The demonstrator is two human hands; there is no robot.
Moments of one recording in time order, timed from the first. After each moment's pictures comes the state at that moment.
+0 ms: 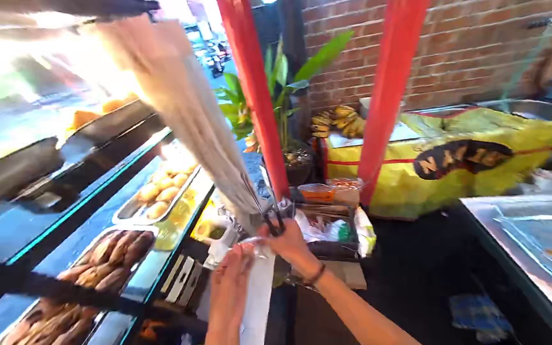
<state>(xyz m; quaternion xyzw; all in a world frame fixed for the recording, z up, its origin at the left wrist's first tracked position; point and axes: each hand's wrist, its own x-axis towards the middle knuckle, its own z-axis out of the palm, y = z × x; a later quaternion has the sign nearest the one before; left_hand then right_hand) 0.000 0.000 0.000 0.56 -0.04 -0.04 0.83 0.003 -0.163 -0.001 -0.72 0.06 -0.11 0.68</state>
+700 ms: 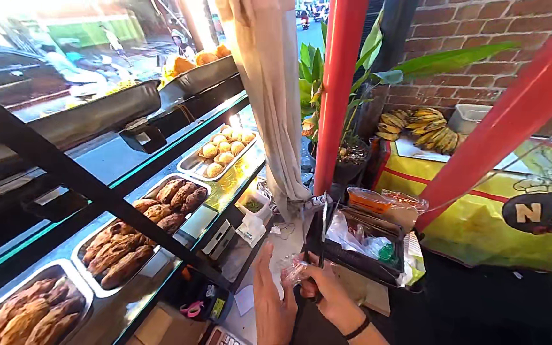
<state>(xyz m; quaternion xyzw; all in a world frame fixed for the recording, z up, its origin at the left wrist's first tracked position) -0.046 0.009 -0.062 0.86 -0.11 0.26 0.41 -0.037 -0.125 -0.040 -0.48 0.18 0.12 0.85</state>
